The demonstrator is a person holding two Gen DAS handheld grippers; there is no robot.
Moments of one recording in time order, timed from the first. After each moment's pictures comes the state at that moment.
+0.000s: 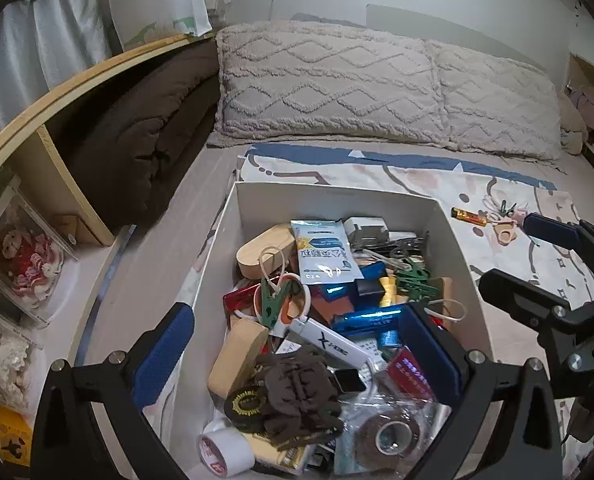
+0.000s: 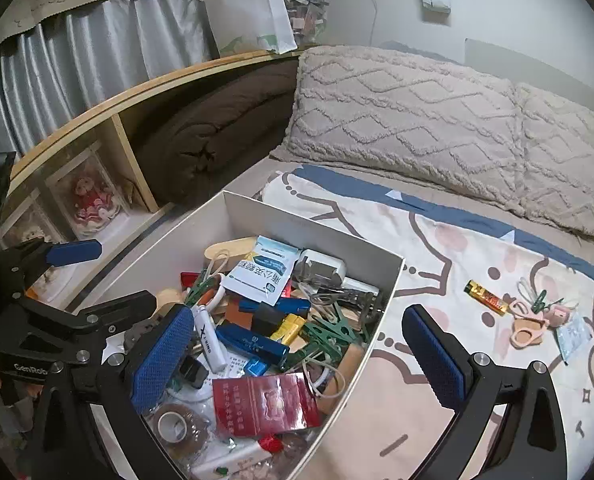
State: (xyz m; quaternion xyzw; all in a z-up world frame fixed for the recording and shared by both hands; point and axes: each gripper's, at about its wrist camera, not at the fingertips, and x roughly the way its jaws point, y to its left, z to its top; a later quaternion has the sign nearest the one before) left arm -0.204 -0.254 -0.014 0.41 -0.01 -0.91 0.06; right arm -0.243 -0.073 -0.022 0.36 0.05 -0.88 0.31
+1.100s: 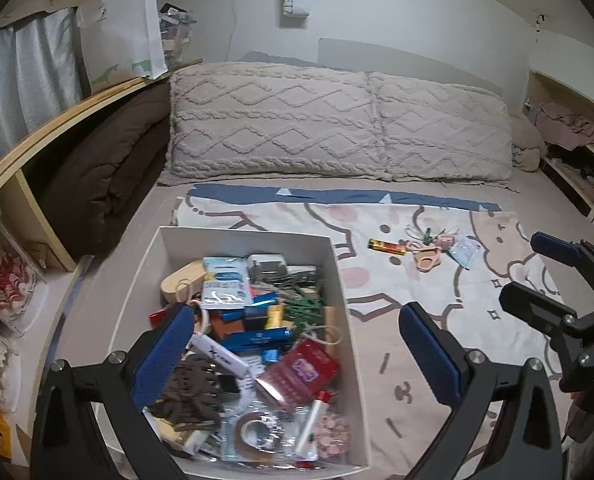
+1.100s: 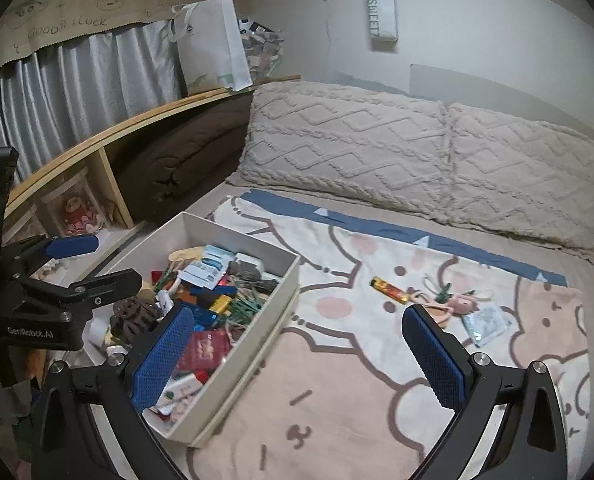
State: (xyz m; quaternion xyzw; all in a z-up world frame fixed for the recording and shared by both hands) left arm -0.182 -0.156 0.037 0.37 0.01 -0.93 0.00; right arm -0.205 0.051 0.029 0.32 0.05 -0.91 0.26
